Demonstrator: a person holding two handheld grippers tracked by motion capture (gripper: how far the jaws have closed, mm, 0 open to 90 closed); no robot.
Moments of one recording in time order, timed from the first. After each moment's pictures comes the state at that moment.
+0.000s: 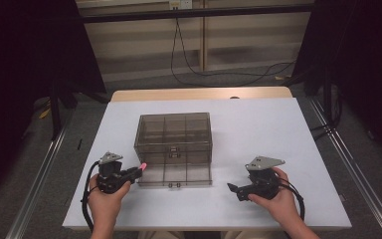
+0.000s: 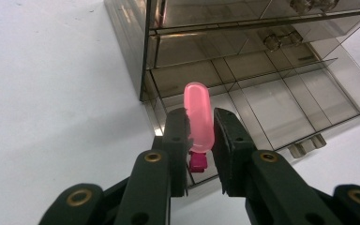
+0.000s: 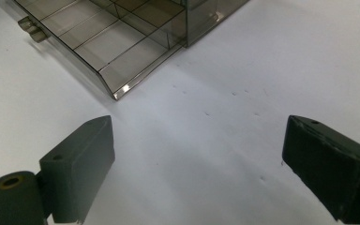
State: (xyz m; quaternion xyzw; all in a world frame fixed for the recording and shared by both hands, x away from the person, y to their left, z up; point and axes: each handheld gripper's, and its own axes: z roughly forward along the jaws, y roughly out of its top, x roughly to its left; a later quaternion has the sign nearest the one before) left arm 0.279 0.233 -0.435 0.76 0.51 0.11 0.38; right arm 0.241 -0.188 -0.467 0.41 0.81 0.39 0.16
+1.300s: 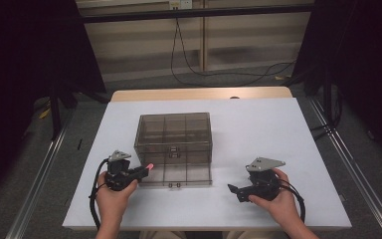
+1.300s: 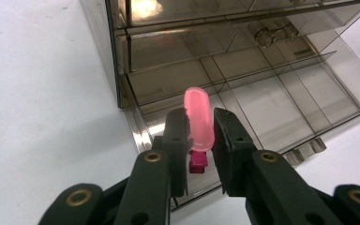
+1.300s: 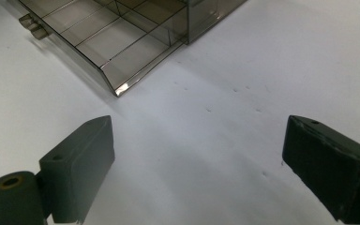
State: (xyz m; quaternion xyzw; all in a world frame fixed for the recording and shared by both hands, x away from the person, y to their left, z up) left arm 0.288 0.218 -0.443 0.78 0.50 0.10 0.38; right arm 0.238 -0.188 -0.468 0.41 0.81 0.39 0.16
